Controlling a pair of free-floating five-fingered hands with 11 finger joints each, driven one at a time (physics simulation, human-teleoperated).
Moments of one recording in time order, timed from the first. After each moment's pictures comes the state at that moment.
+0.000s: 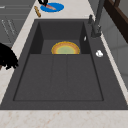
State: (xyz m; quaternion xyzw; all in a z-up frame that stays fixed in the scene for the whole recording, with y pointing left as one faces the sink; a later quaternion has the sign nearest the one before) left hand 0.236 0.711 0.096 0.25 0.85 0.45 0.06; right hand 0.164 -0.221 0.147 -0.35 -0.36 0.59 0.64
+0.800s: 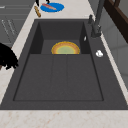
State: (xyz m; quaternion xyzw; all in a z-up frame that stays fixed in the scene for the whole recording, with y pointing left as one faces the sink) left hand 0.228 0.718 0.112 0.27 0.85 0.45 0.06; right hand 0.164 -0.221 0.147 -0.35 -0.36 0.59 0.64
